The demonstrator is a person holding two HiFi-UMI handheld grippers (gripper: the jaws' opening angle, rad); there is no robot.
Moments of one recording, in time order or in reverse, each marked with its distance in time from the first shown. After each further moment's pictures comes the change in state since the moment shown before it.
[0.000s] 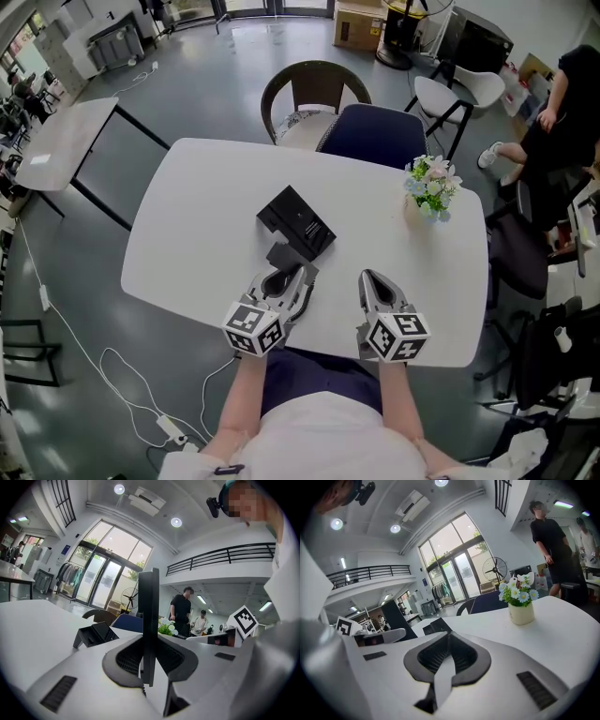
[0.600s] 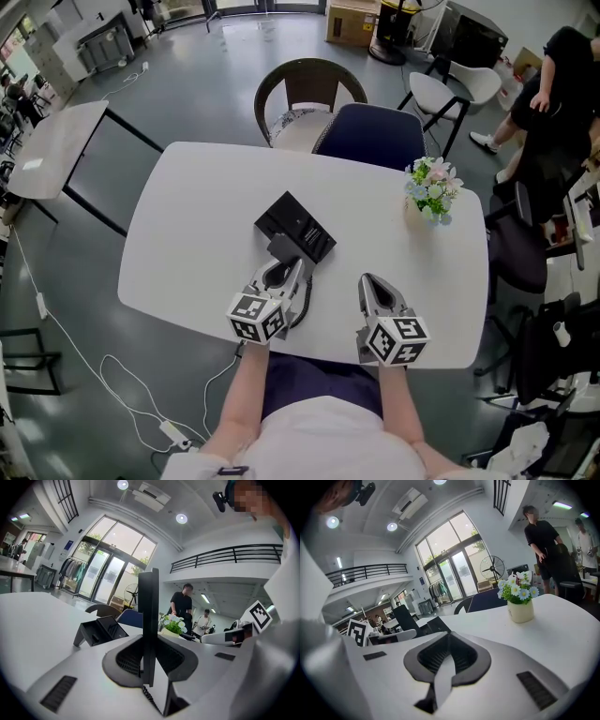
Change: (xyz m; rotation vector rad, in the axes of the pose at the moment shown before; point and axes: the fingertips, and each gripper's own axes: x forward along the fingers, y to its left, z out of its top) left arm 0.033 0.039 -0.017 -0.041 0.041 0.024; right arm 0.011 -0.003 -0.005 0.017 0.019 -0.034
